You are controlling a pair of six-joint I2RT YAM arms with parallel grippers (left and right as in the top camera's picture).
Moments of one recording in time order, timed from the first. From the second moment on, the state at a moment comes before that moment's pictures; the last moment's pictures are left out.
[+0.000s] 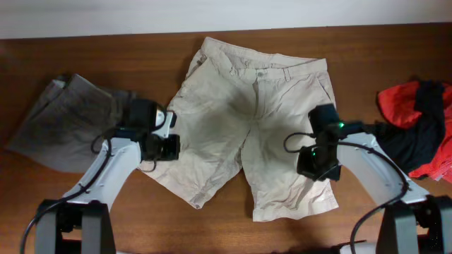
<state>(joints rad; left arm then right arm) -0.13 1.61 0.96 -0.63 0.26 -0.08 0.13 1.54 0.93 -0.99 -0.10 0.46</state>
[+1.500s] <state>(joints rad) -0.13 1.75 1.14 -0.41 0.31 0.05 -0.03 1.47 1.19 -0.96 -0.28 0.29</state>
